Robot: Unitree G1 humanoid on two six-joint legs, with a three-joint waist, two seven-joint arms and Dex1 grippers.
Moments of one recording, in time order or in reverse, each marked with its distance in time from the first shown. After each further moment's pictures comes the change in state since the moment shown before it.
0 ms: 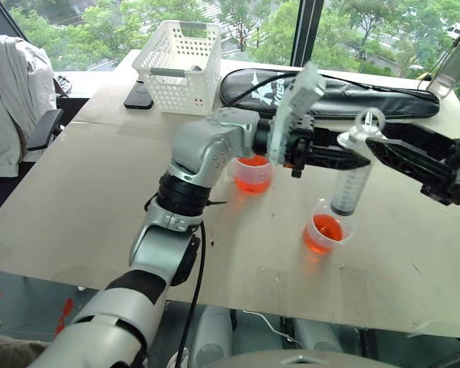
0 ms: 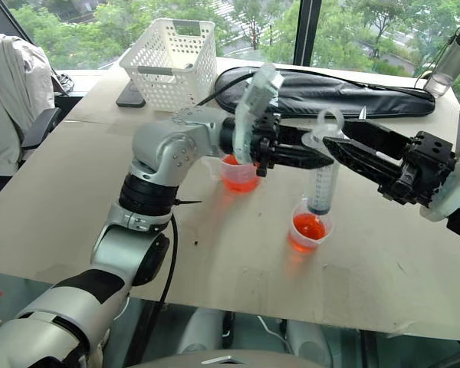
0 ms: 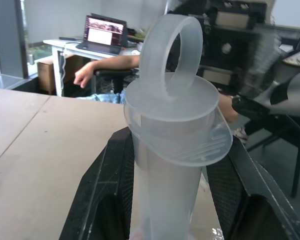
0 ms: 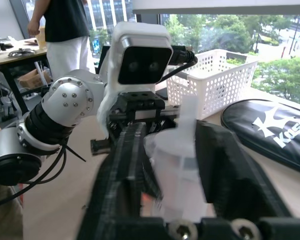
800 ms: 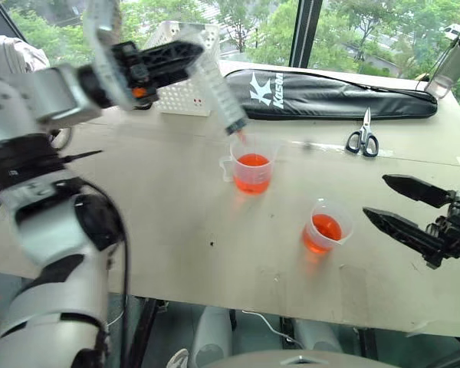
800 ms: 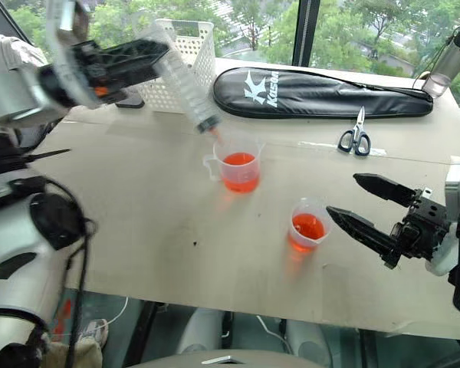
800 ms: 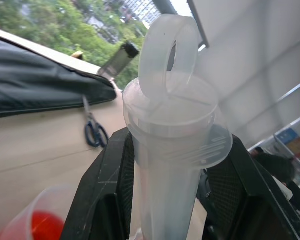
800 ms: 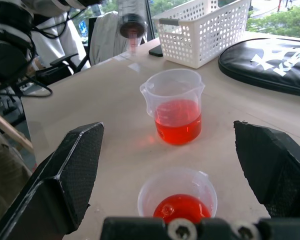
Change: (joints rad) left arm -0.113 0.544 0.600 0.313 -0.384 0.705 0.488; right arm 0.381 0.184 -0.099 -0.093 -0.223 -0.020 0.234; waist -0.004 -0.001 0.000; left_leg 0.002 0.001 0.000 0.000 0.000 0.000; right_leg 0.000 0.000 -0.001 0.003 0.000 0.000
